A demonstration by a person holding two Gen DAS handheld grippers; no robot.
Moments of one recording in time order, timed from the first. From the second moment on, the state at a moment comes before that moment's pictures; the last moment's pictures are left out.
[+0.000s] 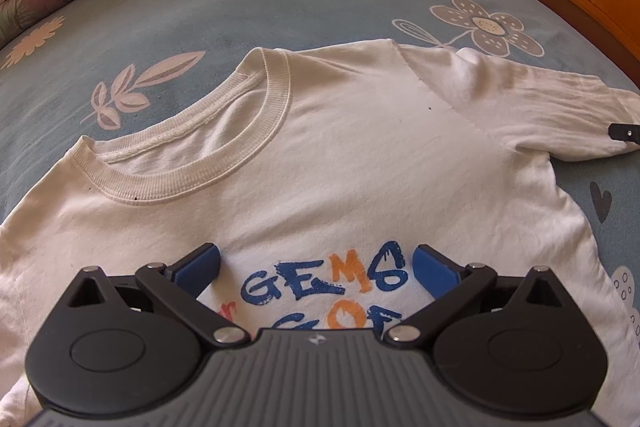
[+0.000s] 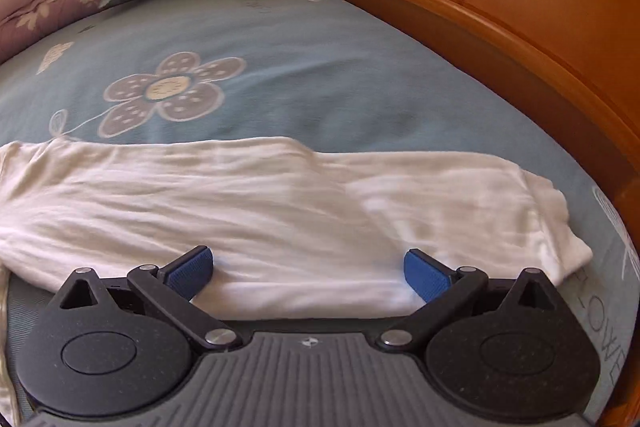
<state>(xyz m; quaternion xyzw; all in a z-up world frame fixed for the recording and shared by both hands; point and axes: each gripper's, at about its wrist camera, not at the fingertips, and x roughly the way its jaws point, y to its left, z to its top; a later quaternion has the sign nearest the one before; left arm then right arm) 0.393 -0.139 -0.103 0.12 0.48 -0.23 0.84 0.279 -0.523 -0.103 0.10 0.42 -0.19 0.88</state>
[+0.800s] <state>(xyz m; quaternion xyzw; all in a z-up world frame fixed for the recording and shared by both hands) 0.376 -0.171 -0.073 0.15 0.46 -0.27 0.83 0.312 -0.591 -0.076 0.11 0.38 -0.20 0.90</state>
